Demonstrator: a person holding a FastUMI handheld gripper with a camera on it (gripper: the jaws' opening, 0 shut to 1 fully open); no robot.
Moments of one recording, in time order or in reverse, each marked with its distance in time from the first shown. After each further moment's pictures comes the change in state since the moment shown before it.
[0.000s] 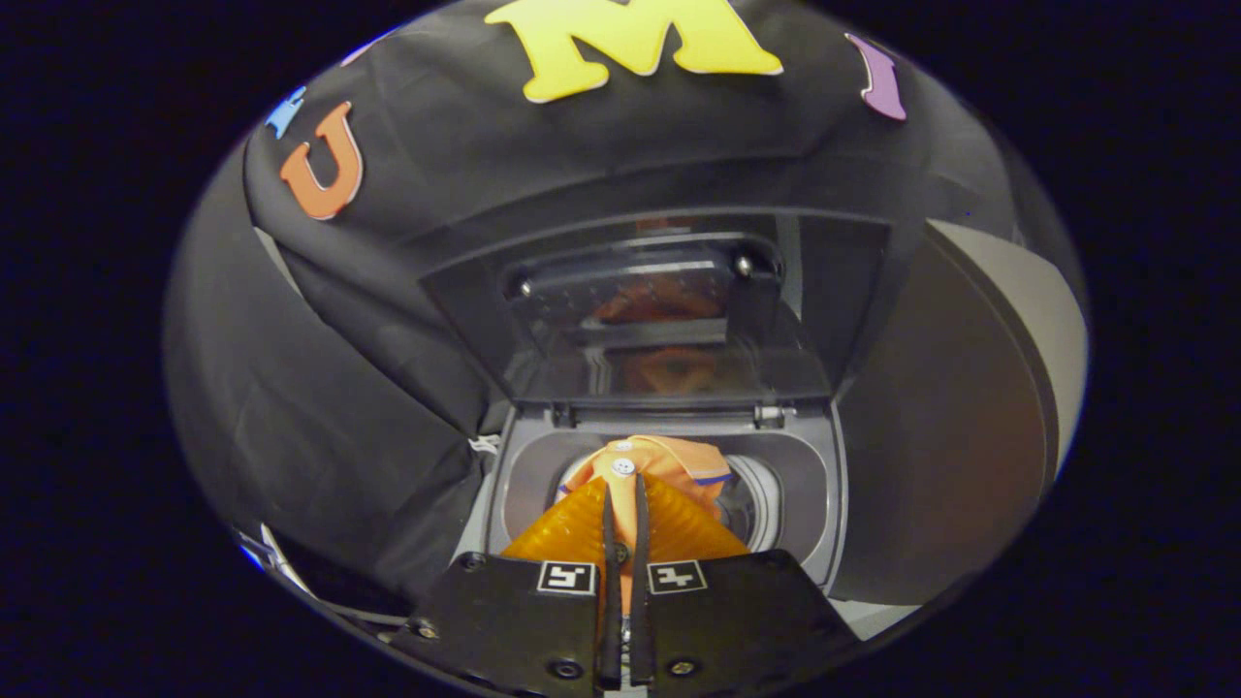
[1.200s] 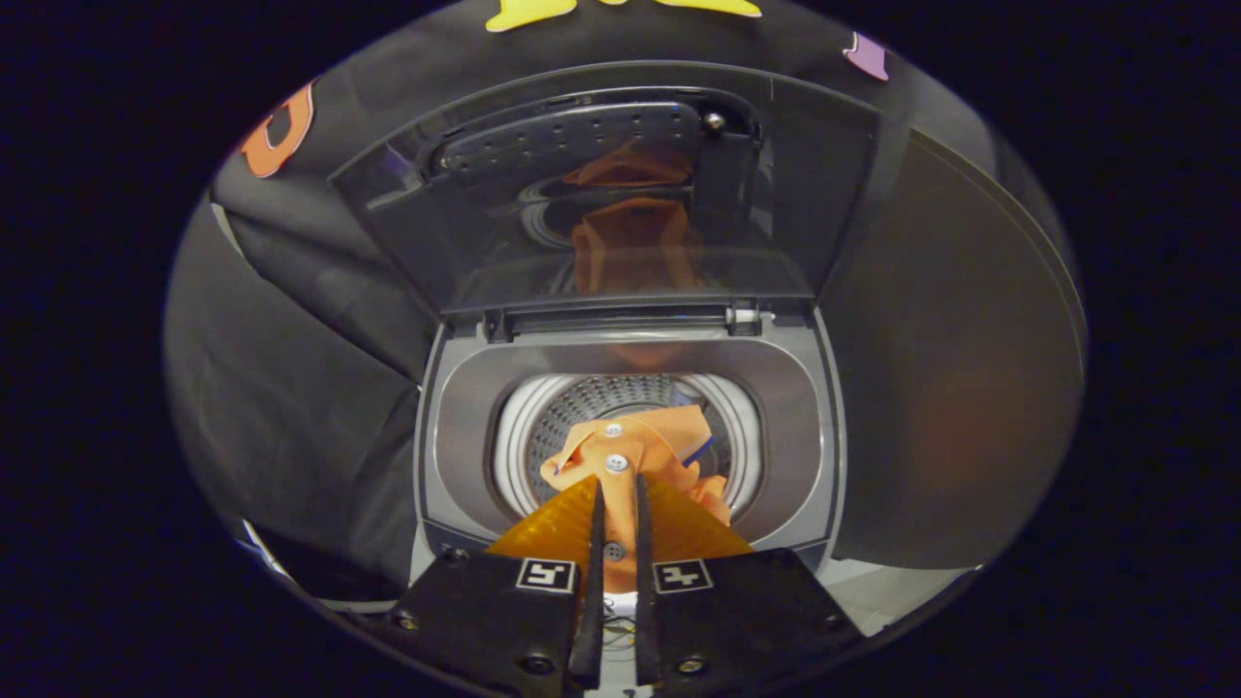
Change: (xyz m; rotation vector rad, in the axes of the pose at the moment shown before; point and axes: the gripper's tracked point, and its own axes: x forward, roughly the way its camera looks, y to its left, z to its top) arm 0.027 -0.015 -0.055 0.008 0.170 -0.103
